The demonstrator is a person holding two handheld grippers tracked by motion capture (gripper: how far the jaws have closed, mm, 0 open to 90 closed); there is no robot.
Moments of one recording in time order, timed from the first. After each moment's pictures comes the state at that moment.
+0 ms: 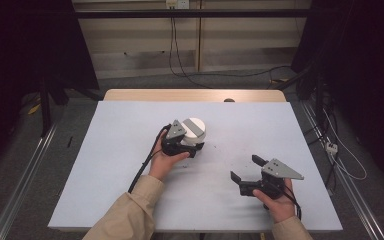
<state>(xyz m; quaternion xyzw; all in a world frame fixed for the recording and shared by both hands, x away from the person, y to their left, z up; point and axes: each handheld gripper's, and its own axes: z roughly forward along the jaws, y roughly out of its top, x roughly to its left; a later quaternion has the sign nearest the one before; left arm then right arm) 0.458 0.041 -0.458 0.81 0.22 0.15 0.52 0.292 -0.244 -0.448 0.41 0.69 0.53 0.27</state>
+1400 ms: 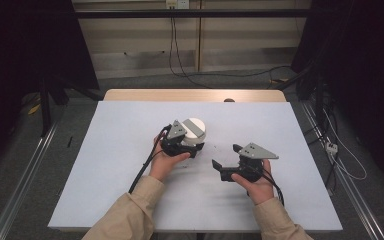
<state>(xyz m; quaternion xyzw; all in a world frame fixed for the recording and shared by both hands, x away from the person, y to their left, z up) 0.455 0.039 -0.457 0.81 0.24 0.16 0.52 0.334 -0.200 -0.433 0.42 0.71 0.51 0.24</state>
